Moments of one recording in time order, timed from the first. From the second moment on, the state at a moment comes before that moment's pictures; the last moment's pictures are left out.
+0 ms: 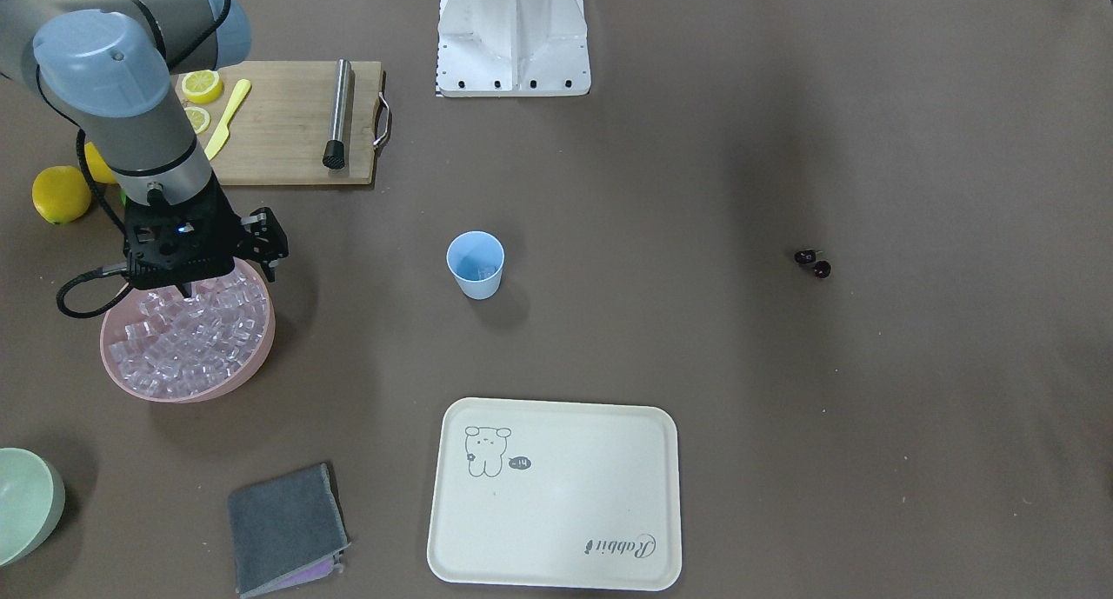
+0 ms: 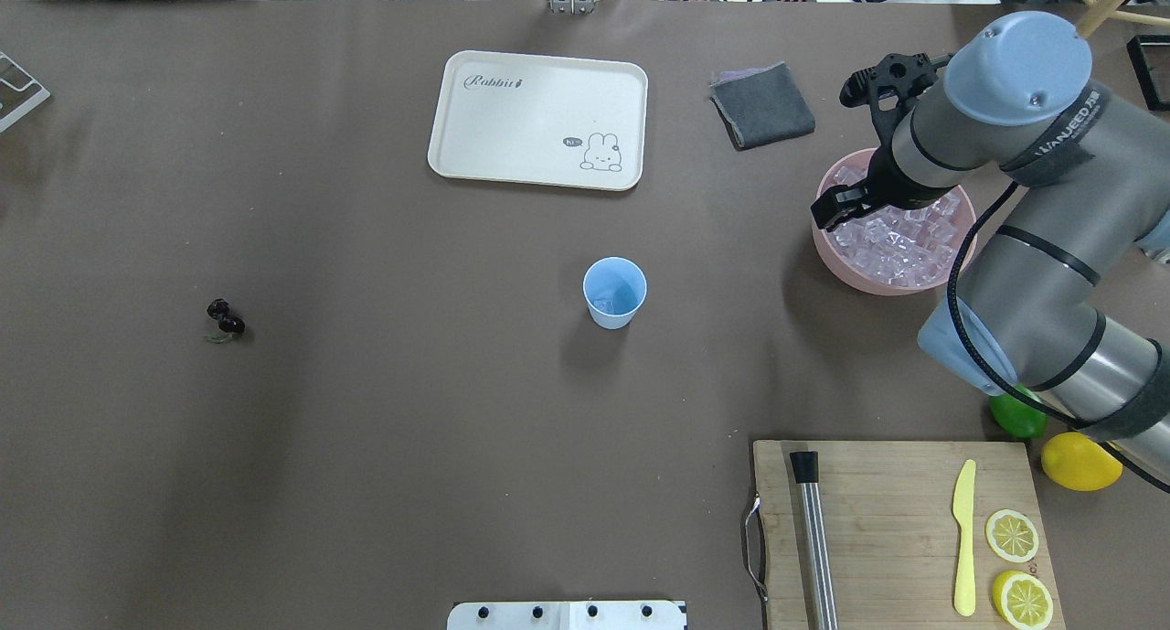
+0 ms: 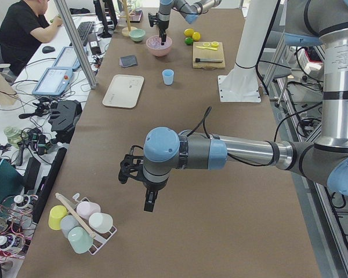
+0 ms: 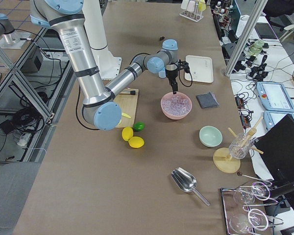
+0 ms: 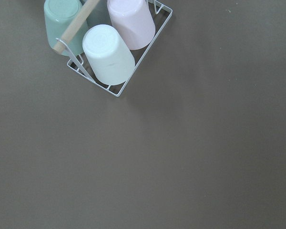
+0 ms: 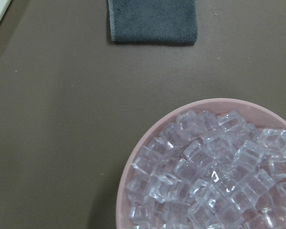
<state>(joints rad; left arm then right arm) -1.78 -1.49 -1.78 -1.50 -2.37 0.21 0.85 -1.21 1.85 -1.59 1.94 0.64</state>
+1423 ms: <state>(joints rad) -1.78 -1.49 -1.81 -1.50 -2.37 0.21 0.79 -1.31 1.75 -1.34 1.91 0.80</state>
